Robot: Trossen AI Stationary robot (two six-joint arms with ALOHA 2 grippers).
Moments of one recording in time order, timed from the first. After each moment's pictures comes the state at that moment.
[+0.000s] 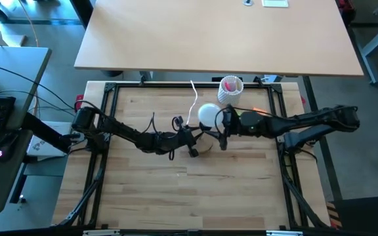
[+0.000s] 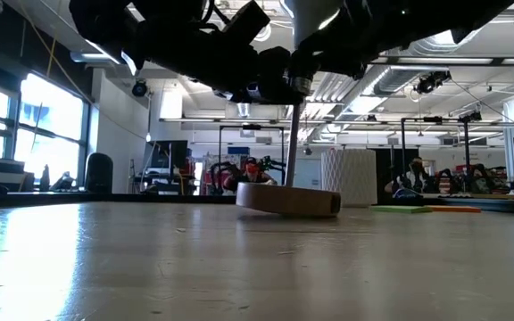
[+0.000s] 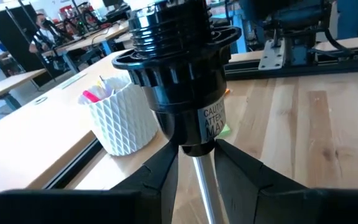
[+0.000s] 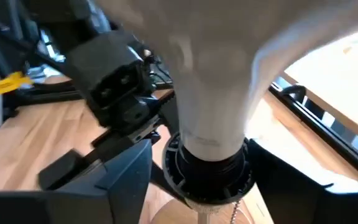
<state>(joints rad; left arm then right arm) -0.14 1.81 0.90 0.71 -0.65 0.18 0.00 1.22 0.67 0.31 0.16 0.06</state>
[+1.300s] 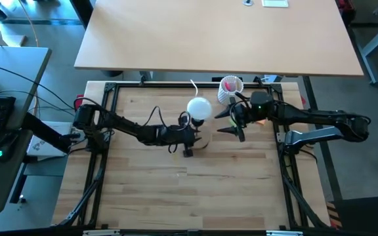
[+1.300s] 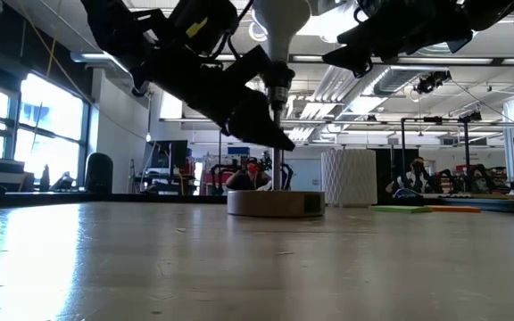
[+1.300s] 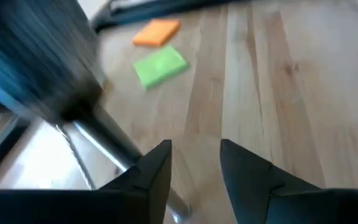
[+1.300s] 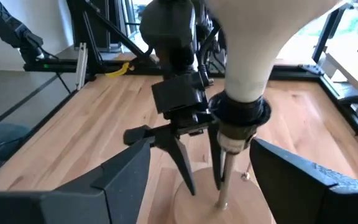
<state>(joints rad) -0.02 1.81 0.90 0.44 -0.32 0.16 -0.30 1.06 0.67 0.07 -0.45 -0.13</state>
